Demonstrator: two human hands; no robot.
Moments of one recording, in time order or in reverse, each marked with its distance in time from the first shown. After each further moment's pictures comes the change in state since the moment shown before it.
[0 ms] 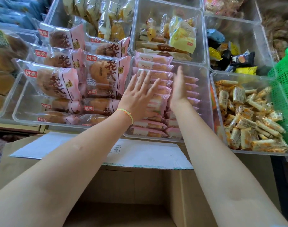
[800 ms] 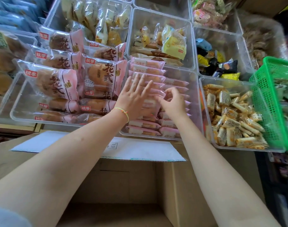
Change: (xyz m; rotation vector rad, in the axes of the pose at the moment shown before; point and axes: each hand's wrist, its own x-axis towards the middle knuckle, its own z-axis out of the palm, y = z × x) left_hand -0.001 -0.002 -0.001 -0.004 -0.023 -0.011; right_hand -0.017 0.029 -0.042 -0.798 0.006 -0.379
